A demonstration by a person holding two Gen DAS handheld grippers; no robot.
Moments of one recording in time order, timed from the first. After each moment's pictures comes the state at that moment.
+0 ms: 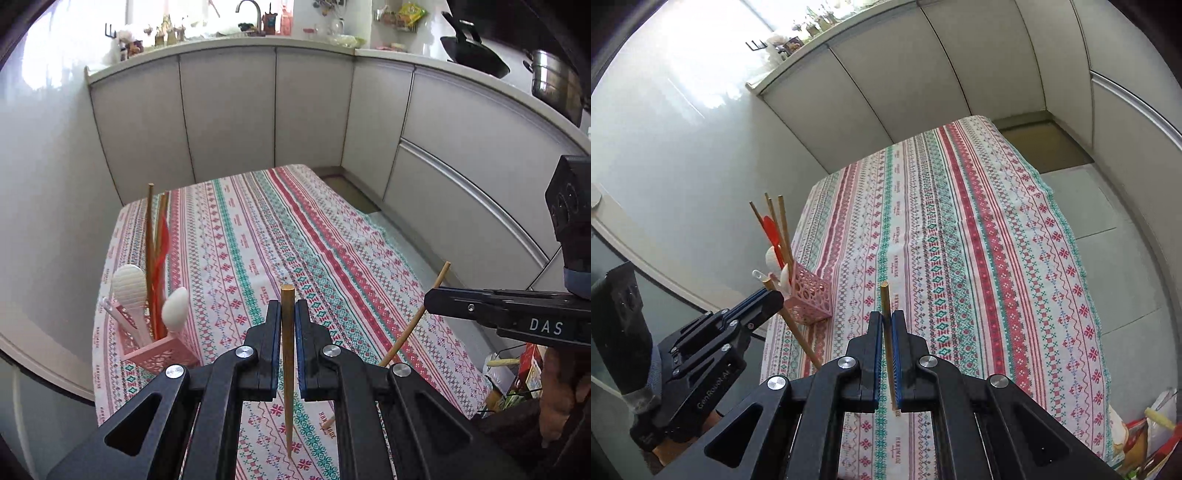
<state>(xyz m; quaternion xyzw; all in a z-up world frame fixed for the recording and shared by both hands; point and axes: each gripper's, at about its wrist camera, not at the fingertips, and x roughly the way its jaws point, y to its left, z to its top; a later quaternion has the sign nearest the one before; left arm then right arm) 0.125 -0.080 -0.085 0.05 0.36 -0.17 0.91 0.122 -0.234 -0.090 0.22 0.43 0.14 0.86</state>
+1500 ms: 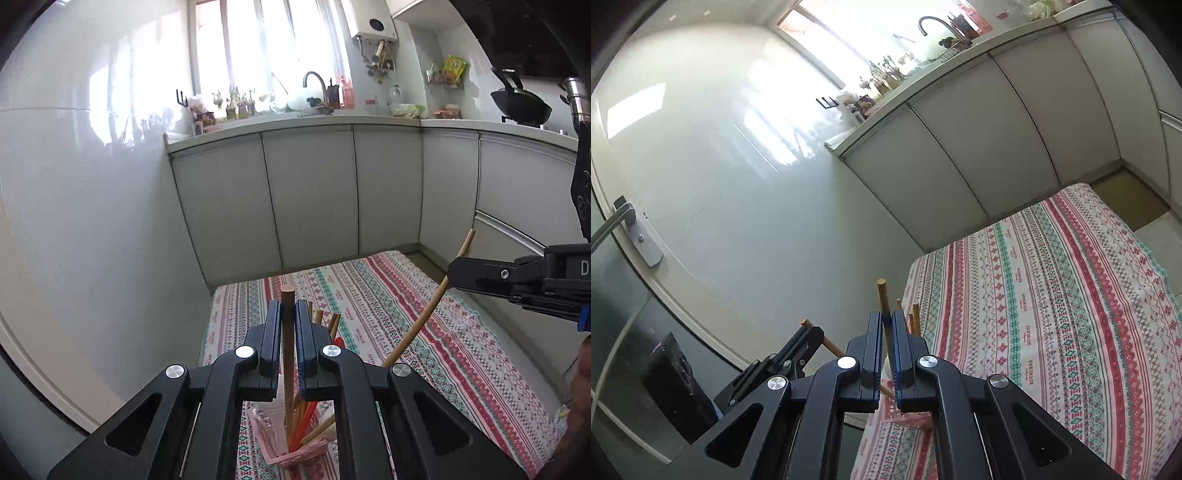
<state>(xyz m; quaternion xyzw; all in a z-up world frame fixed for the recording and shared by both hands) 0.189 0.018 -0.028 0.08 0.22 -0.04 0.97 0.201 -0.147 -0.026 0.28 0.28 0.24 0.89</state>
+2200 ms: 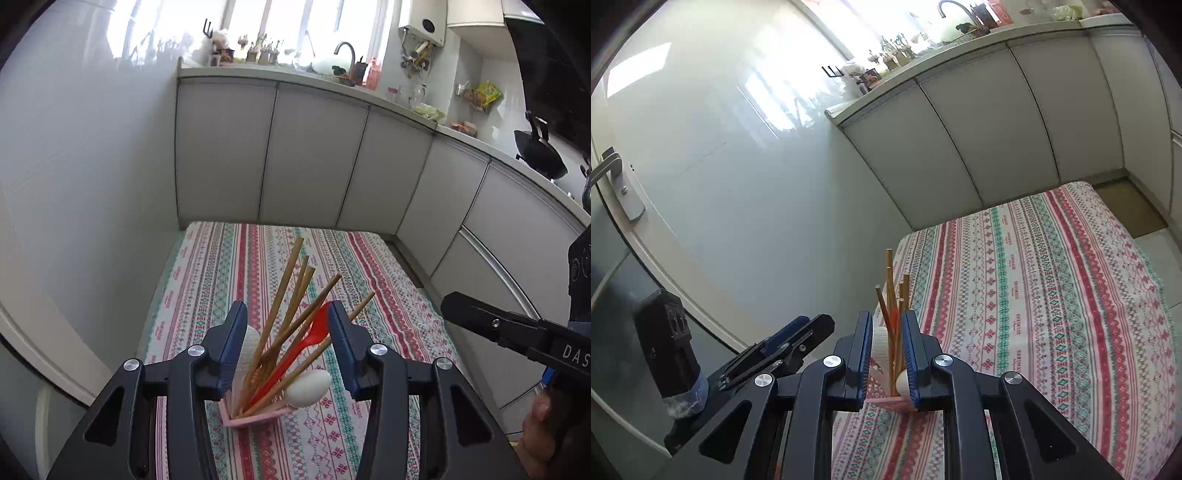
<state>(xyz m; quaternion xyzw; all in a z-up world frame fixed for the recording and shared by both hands) 0.202 0.049 -0.049 -0.07 0.33 -0.07 0.94 0.191 -0.137 -0.034 0.21 0.32 0.23 0.89</state>
